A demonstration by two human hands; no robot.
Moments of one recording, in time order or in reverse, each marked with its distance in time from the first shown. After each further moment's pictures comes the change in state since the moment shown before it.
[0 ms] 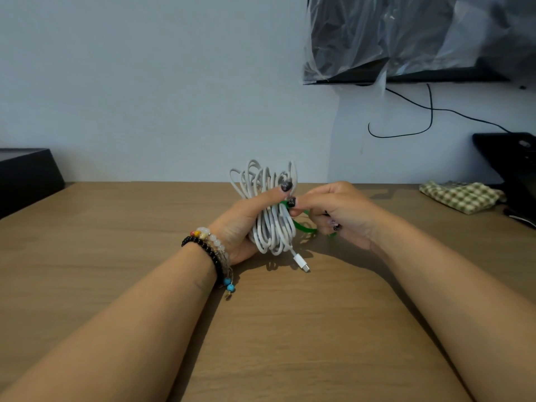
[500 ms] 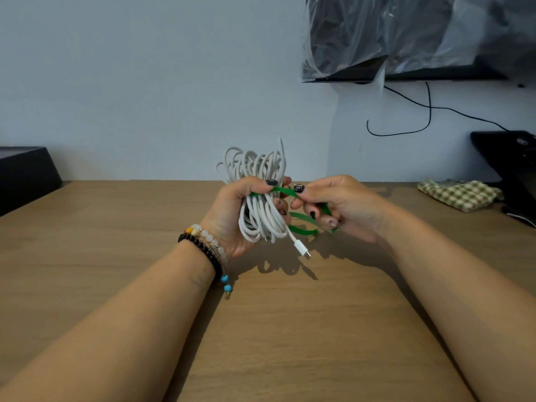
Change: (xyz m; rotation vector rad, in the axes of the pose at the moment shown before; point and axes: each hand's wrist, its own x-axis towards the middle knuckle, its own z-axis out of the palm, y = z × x) left_hand 0.002 0.008 -0.005 -0.319 -0.139 0.015; right_hand 0.001 -0.001 -0.012 0.110 -0.176 -0.040
